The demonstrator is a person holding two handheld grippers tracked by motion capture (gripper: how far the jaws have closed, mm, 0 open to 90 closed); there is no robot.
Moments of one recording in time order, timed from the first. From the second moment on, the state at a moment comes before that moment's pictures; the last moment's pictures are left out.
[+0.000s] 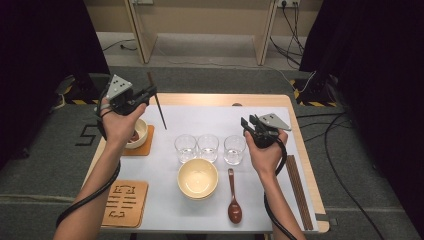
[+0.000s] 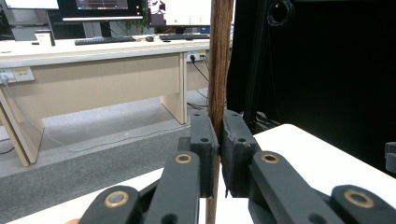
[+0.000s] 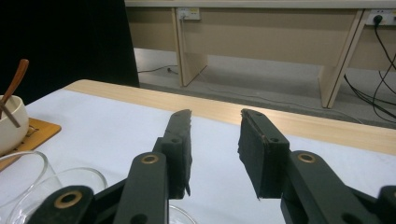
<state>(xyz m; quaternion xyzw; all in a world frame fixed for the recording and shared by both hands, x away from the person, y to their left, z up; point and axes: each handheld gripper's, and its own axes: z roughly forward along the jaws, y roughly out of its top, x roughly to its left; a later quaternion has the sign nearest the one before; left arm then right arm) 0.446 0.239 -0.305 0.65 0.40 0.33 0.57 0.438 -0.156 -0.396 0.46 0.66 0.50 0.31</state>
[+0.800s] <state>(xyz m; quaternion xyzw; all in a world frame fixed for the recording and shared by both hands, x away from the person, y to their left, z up) 0.410 0.271 -0.318 0.63 0.42 0.32 0.56 0.412 -0.179 -0.417 0.47 0.65 0.50 0.31</state>
